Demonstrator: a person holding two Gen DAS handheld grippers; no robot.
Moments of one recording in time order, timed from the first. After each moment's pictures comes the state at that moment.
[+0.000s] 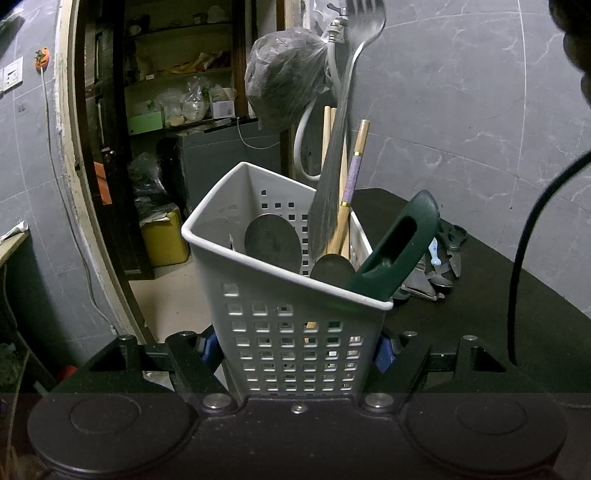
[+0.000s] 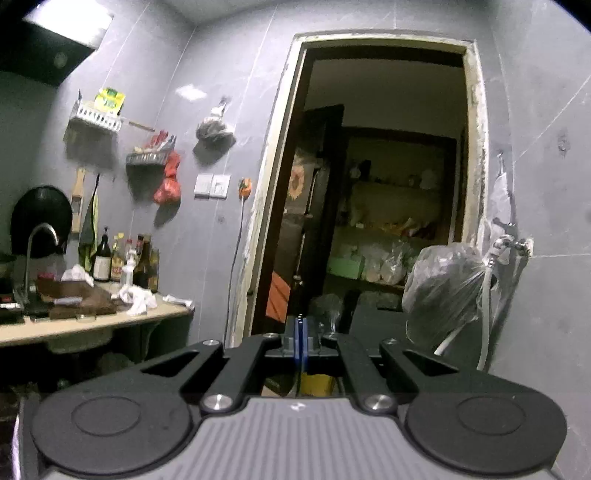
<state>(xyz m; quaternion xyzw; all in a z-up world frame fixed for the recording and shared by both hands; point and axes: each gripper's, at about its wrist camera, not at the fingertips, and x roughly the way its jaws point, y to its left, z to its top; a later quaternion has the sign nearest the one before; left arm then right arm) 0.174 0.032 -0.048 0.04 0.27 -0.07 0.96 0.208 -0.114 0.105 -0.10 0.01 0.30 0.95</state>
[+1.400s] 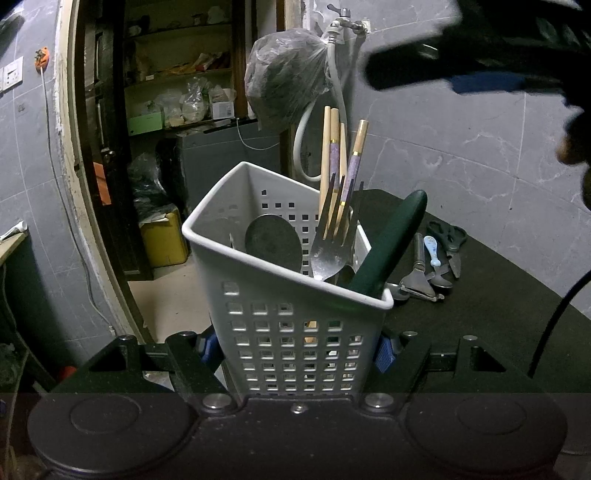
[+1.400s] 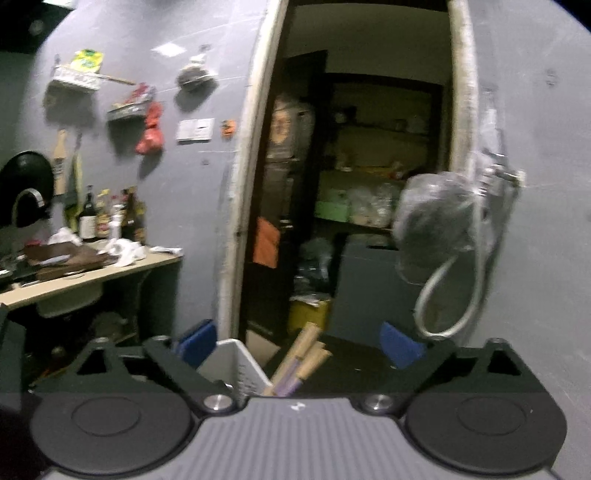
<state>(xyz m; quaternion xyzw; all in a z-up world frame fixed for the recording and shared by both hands) 0.175 0.032 -0.047 0.03 0.26 -0.07 0.96 0.217 -0.123 0.050 -0.09 0.09 0.26 0.96</state>
